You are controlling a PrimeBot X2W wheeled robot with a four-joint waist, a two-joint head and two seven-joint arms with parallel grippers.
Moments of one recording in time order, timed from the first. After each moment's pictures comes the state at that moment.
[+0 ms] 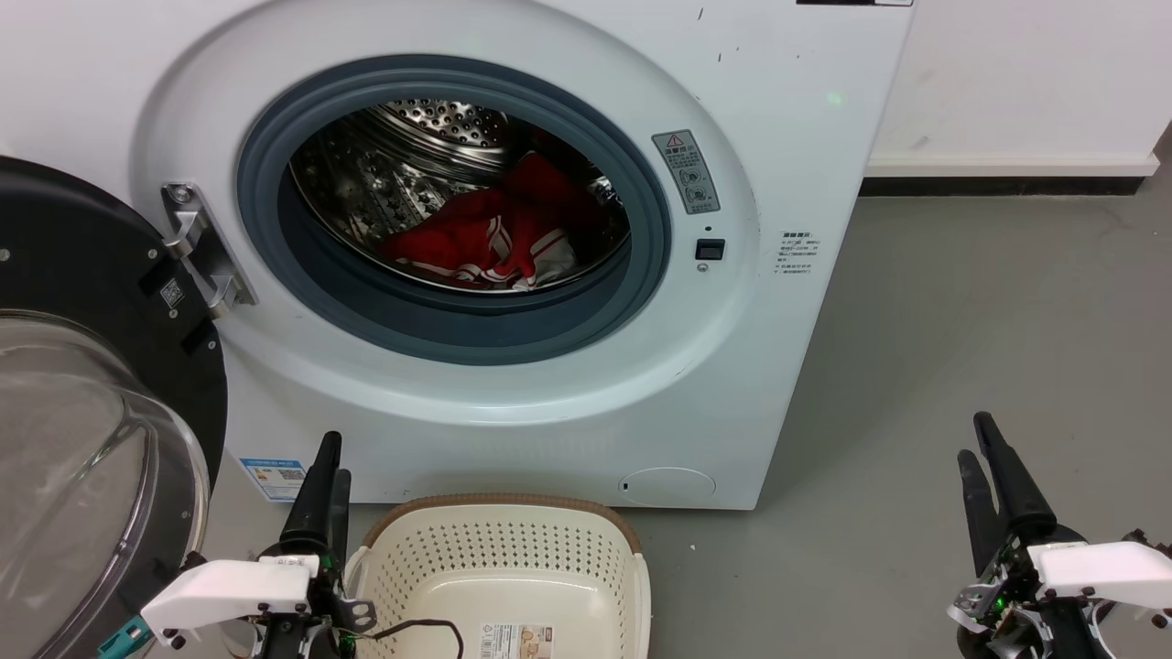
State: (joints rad) left arm -0.08 0.05 0.06 0.24 -1.54 -0.13 0.05; right arm -0.07 -0.06 -0.08 0.24 1.55 0.13 0.05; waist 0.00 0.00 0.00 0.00
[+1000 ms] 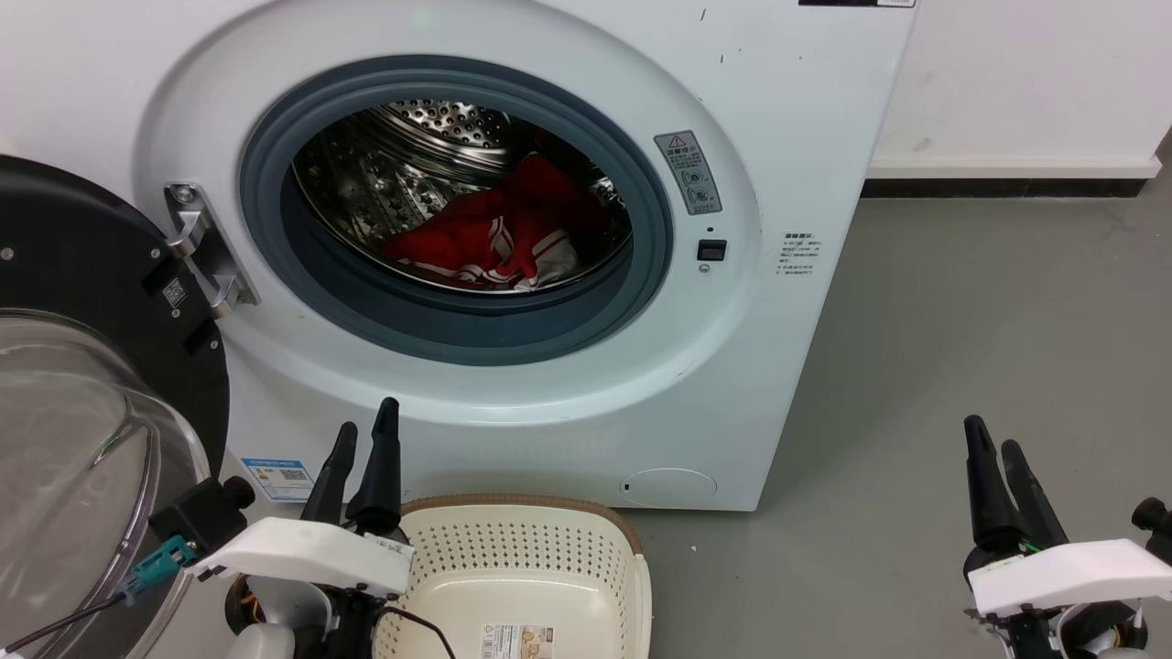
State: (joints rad) left arm -0.10 0.07 -0.03 0.17 -0.85 -0.10 -0.07; right arm -0.03 -0.06 -0.08 0.16 0.80 0.13 -0.06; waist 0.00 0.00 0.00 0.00
